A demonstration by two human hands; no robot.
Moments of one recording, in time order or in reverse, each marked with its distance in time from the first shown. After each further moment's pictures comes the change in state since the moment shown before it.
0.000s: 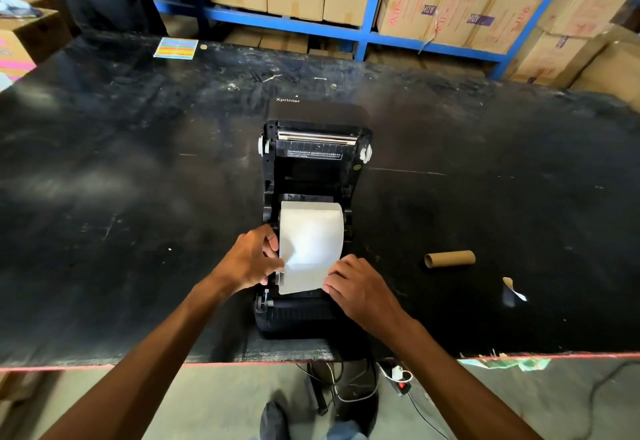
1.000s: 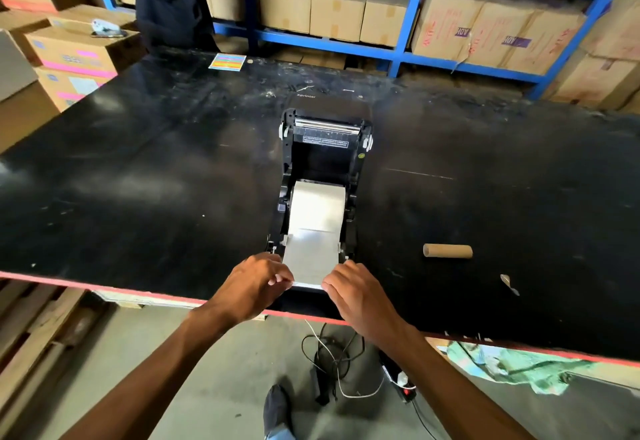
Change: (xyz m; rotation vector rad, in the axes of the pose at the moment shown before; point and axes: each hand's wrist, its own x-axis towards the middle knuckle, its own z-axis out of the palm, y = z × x) left_hand -0.137 0.017 0.041 0.414 0.171 0.351; right_hand -0.062 -0.040 -0.040 0.124 0.079 -0.119
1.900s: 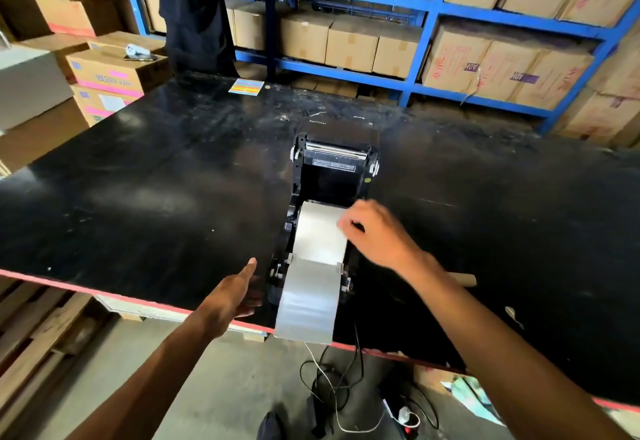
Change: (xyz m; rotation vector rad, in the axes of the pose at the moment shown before) left_hand 0.004 -0.023 0.004 -1.021 0.080 -0.958; right_hand 0.093 0.061 -0.067 0.181 0.011 0.167
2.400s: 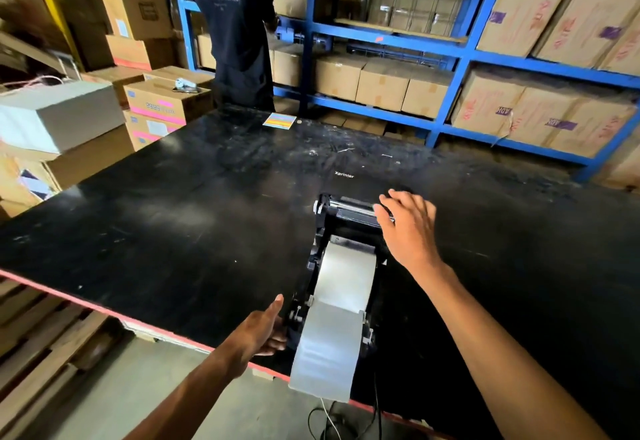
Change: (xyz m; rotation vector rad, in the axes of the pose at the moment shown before) left_hand 0.006 0.003 0.004 0.082 0.022 0.056; right_hand 0.072 0.018 -0.008 -0.257 0.359 0.102
